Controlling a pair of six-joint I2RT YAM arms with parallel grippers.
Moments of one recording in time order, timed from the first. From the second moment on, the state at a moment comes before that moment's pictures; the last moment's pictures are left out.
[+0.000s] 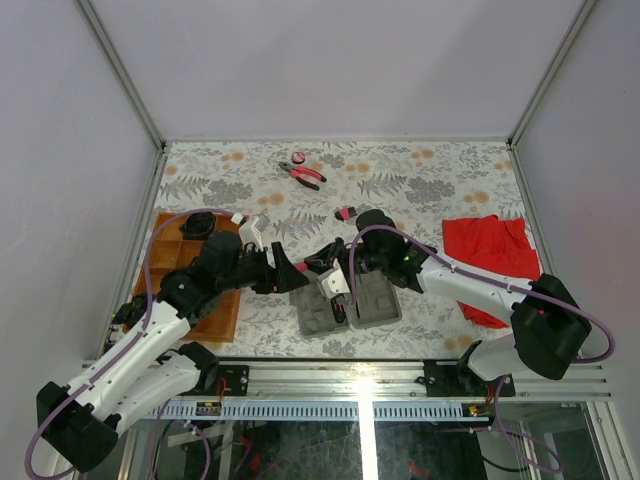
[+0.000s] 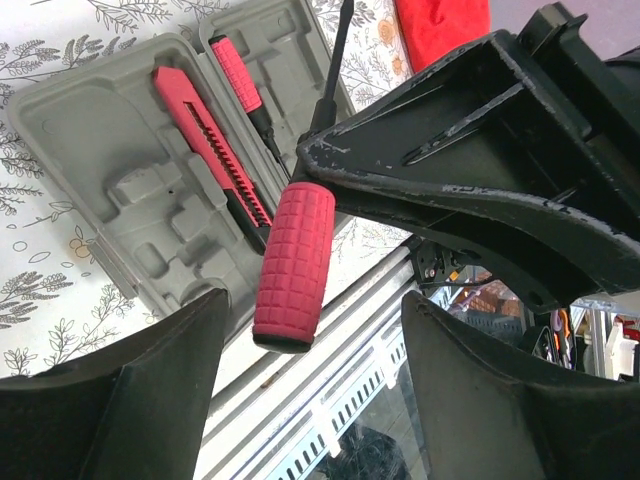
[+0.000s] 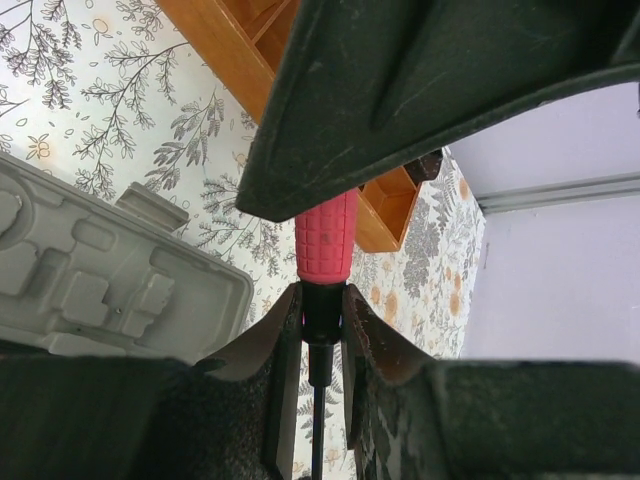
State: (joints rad) left arm -0.56 0.82 0.66 -0.37 0.41 -0.69; right arm 0.82 1.42 0.88 0.04 -0.74 -1.32
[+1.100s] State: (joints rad) left arm -0.57 0.84 0.64 -0.33 0.45 -0.69; right arm 0.84 1.42 0.95 -0.12 -0.75 -1.39
